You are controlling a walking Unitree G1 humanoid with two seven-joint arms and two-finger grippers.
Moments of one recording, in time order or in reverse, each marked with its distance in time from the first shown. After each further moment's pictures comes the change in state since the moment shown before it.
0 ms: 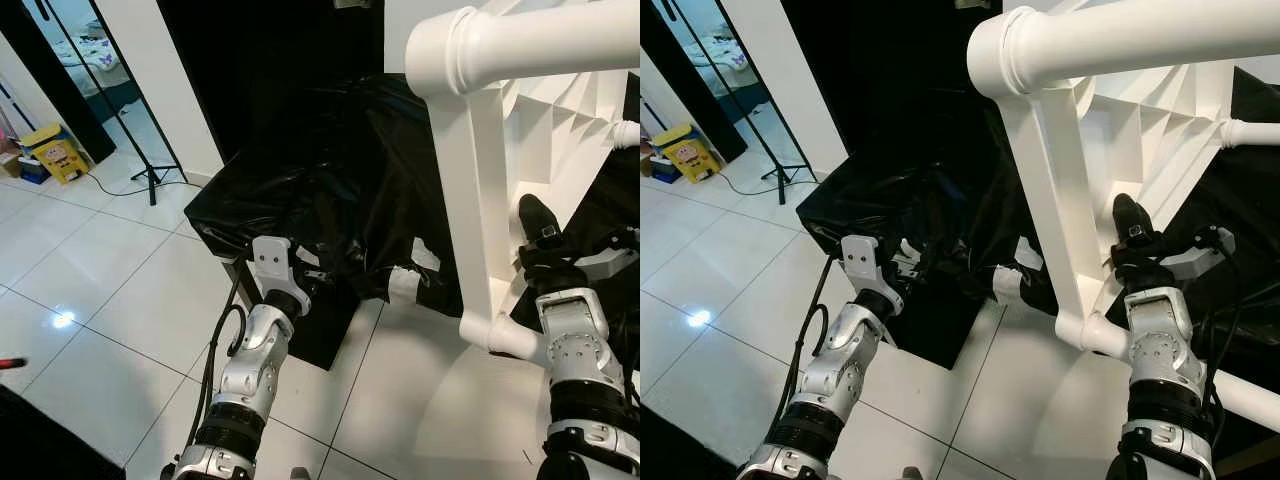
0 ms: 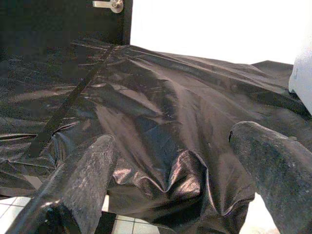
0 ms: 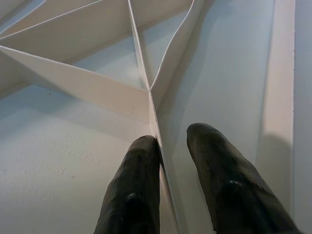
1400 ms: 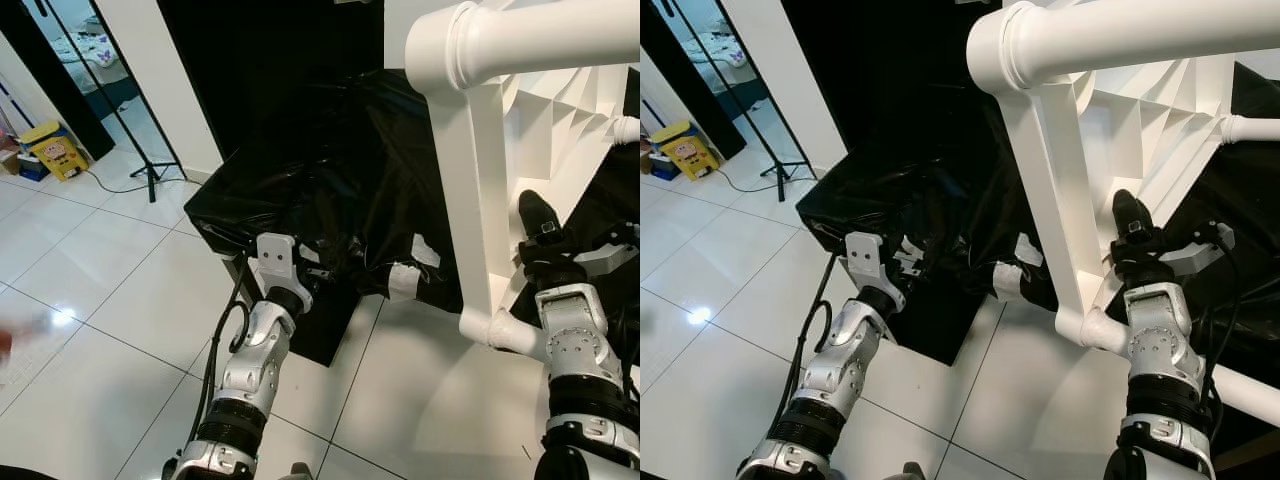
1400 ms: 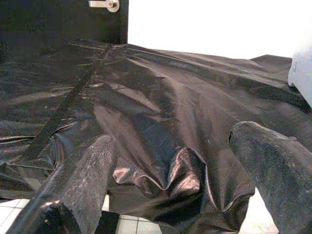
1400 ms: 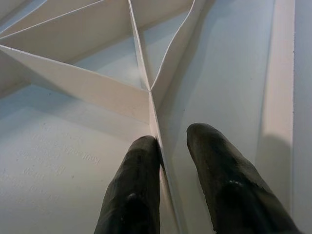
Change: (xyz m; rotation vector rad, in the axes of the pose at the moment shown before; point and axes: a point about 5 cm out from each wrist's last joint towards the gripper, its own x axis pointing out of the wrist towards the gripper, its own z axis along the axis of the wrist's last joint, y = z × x) left arm 0.000 -0.002 -0.001 0.030 0.012 -0.009; right arm 0.001 0.000 -0.001 -0.007 -0.001 0.000
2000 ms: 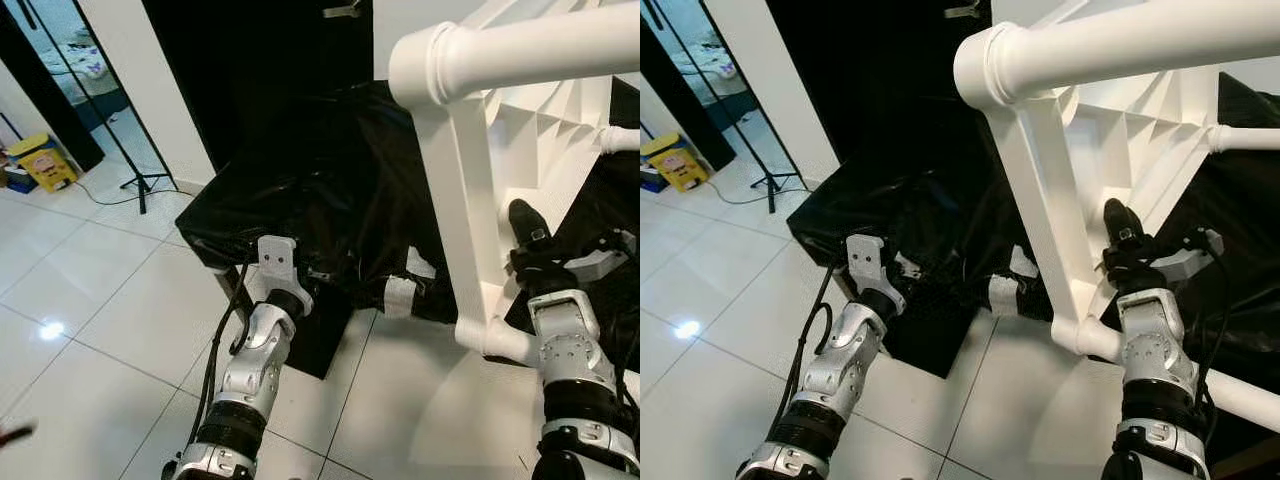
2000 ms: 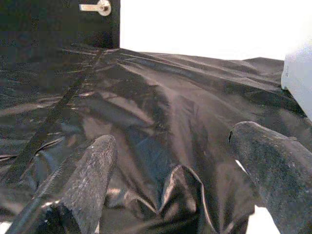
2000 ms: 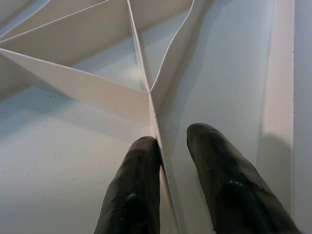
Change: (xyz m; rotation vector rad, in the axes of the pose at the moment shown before) left arm 0.000 -0.001 0.000 0.000 0.000 -0.001; right arm -0.001 0.000 -0.007 0.003 0.023 -0.001
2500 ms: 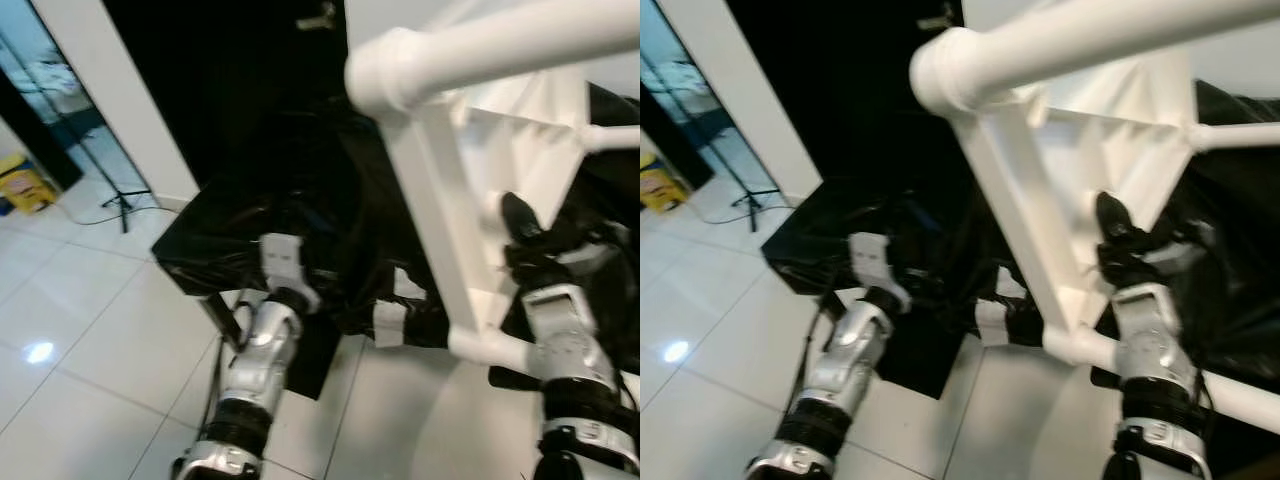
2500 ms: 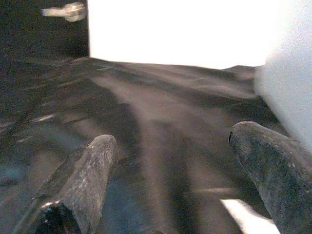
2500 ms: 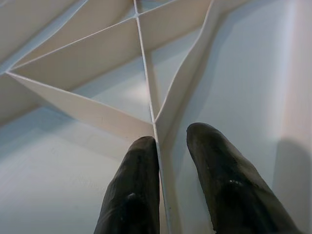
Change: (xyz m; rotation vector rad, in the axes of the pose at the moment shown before) left arm 0.005 -0.015 -0.002 -0.026 -0.007 -0.060; right arm -0.002 0.000 0.003 -0.020 -0.002 0.035
